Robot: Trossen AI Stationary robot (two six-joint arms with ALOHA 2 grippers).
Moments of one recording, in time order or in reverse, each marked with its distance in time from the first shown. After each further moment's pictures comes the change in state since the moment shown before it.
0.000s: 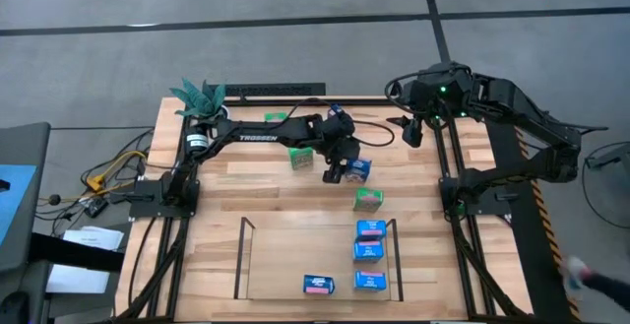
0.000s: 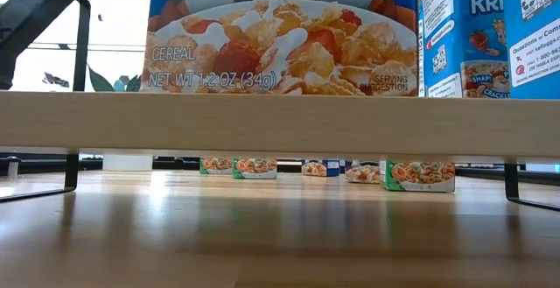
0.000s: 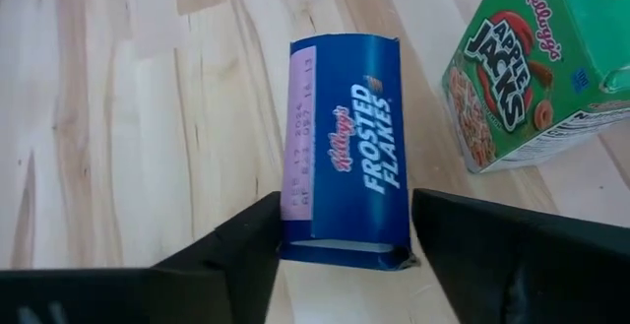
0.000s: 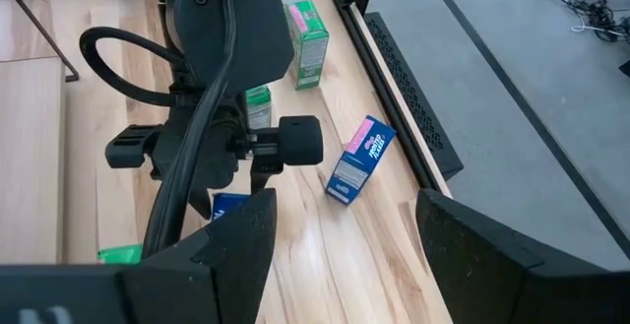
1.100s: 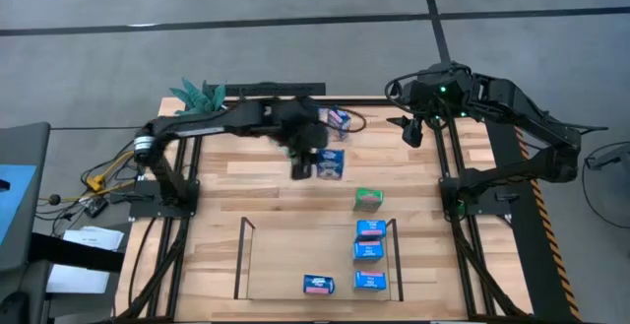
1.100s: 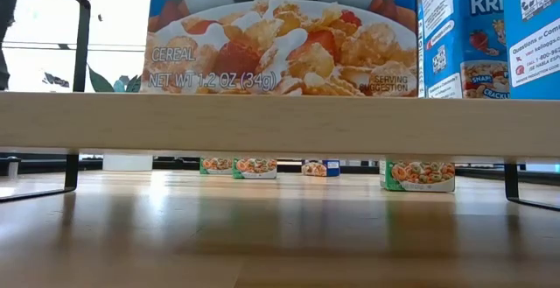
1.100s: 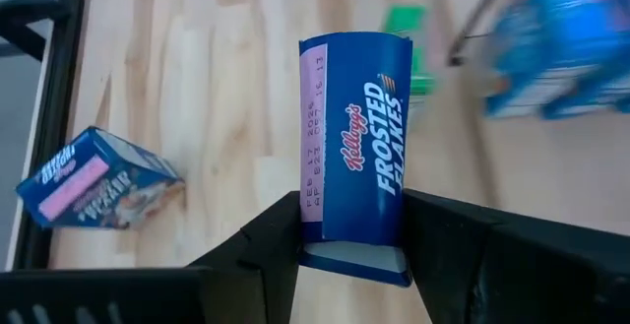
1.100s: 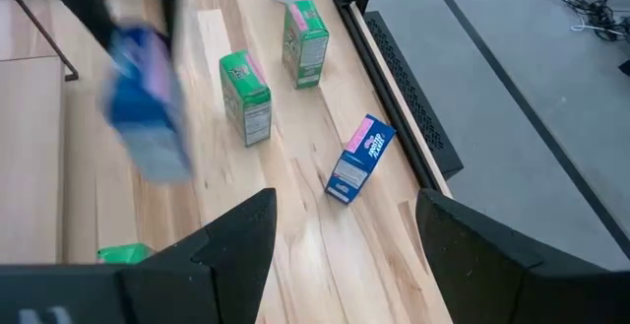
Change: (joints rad) left arm -0.054 -0.398 0.007 -0.412 -0.064 -0.233; right arm 0.000 0.000 0.000 -0.002 0.000 0.000
